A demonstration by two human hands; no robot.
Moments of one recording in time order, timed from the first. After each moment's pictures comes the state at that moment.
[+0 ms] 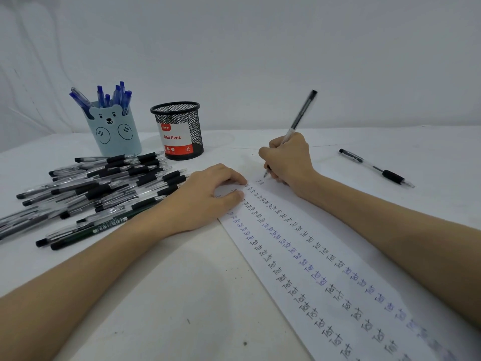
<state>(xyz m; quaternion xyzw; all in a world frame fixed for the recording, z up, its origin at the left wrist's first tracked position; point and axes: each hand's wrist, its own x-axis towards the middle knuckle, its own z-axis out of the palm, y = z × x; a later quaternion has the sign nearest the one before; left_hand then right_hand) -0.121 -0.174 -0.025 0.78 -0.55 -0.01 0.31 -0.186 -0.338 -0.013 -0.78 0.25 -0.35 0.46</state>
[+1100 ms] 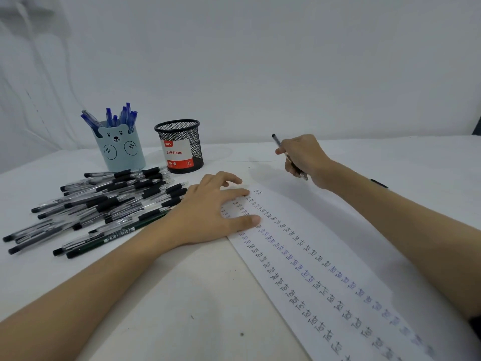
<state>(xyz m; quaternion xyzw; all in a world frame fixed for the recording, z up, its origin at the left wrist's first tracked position) -0.131 -0.176 -0.022 0.81 -0.55 0.03 0.18 -0.209 -0.376 0.014 -0.80 0.27 -0.27 0.47</state>
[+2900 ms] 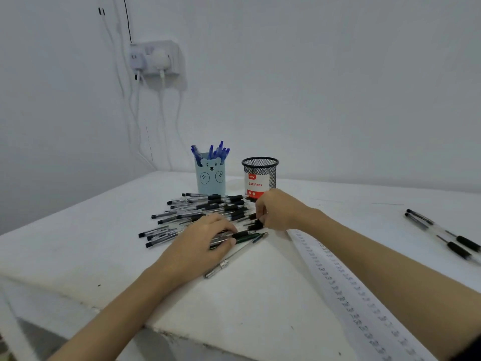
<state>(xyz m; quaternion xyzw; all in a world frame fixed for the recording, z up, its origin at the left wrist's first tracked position) -0.093 -0.038 -0.029 0.83 -0.47 0.12 0.26 -0.128 -0.239 0.017 -0.99 0.01 -0.09 0.08</state>
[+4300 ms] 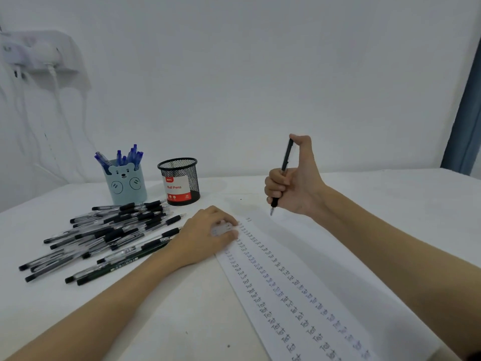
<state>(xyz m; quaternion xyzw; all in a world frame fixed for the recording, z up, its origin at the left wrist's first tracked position) -0.126 -0.180 -0.023 0.80 -0.53 0.01 0.29 -0.252 -0.347 0.051 -0.52 0.16 -0.17 0.82</state>
